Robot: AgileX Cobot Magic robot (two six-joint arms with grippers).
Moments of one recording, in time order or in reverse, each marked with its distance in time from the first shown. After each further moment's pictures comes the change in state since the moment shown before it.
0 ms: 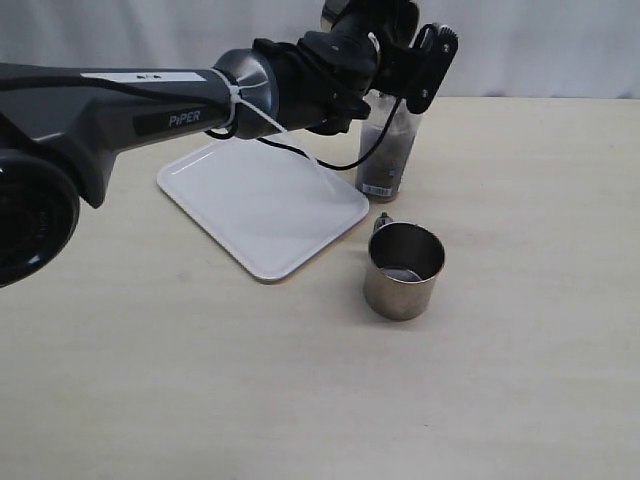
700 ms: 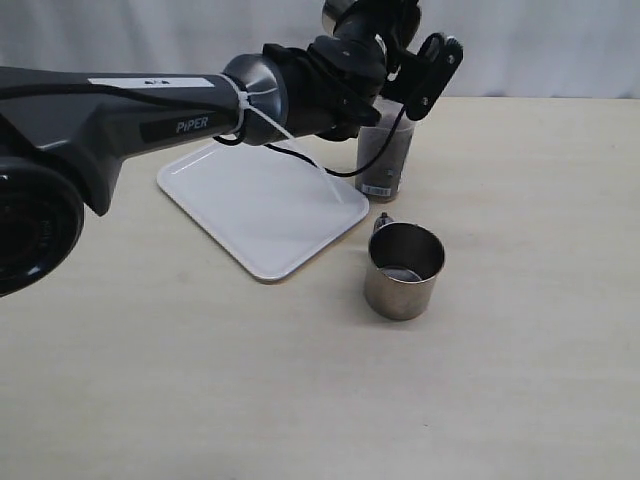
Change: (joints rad) left arm -0.026 0.002 0.000 0.000 0.060 0.104; right arm 0.000 0.000 0.000 0.000 0.000 0.000
